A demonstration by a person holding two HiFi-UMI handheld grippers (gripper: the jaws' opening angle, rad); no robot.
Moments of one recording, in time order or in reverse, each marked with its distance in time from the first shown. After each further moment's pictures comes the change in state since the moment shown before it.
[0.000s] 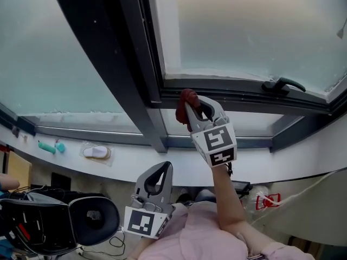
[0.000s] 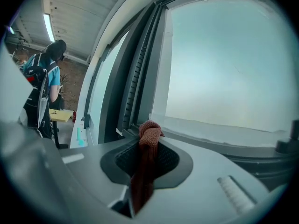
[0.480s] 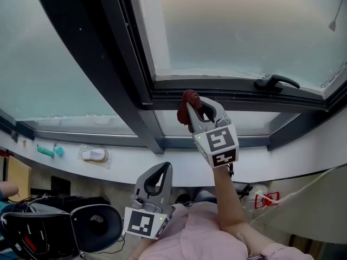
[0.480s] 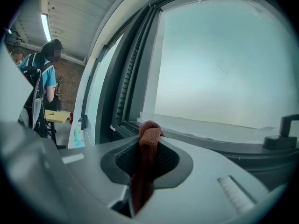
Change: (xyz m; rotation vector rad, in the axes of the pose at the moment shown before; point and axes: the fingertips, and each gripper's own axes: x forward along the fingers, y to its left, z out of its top) left arm 0.011 -0.019 0.000 0.003 0.000 -0.023; right arm -0.021 -0.026 -0.009 0.018 0.000 -0.034
